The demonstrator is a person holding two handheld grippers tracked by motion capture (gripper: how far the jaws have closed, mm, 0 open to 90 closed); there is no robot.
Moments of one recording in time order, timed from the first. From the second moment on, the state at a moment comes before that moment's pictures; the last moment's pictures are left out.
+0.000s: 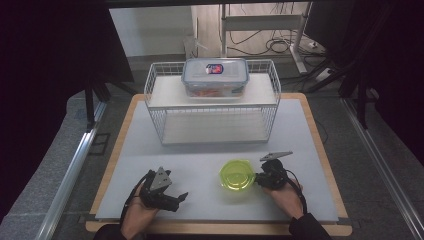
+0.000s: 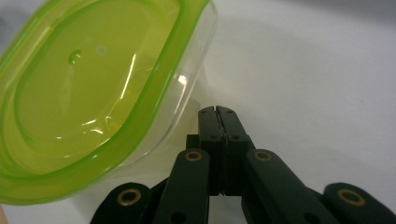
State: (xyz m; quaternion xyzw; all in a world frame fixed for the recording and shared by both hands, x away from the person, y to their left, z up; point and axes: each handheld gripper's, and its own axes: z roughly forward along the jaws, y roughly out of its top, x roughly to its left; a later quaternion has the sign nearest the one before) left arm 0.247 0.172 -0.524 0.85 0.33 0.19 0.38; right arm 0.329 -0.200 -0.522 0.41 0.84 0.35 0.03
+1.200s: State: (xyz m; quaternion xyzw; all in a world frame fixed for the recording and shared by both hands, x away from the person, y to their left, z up) left arm 0.248 0.174 -0.524 0.85 0.34 0.16 0.38; right arm 0.314 -0.208 -0.503 0.38 0.84 0.36 0.12
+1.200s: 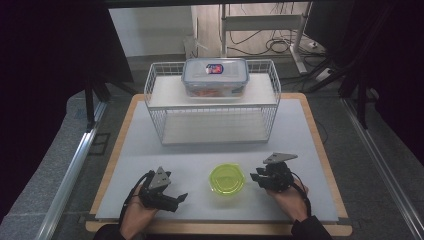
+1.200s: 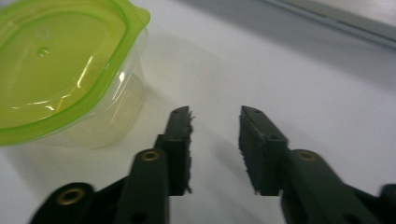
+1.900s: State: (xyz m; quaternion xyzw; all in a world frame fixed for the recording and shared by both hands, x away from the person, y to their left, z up) left arm 0.249 0.174 -0.525 0.85 0.33 0.16 0.37; right arm 0.297 -0.225 -0.495 0.38 0.84 0.38 0.12
